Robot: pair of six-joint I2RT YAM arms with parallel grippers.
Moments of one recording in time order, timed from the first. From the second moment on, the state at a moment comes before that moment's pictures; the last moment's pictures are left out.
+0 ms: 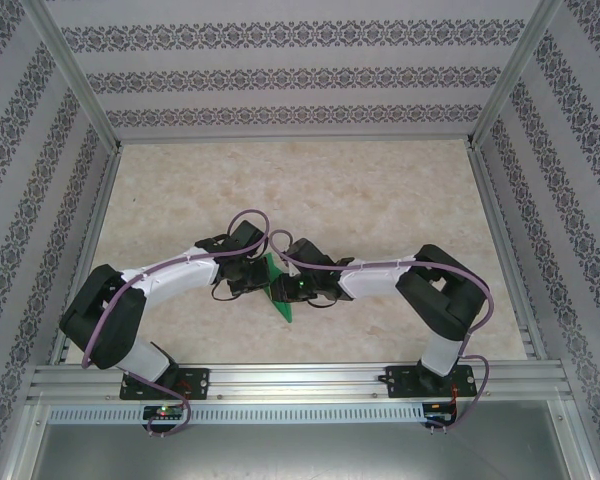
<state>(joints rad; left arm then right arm) -0.64 1.52 0.85 -0.54 0.17 -0.91 0.90 1.77 0.85 0.01 -0.31 0.71</state>
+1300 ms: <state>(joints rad) -0.43 1.08 0.70 -0.52 0.13 -0.89 0.86 1.93 1.23 -0.62 0.20 0.71</state>
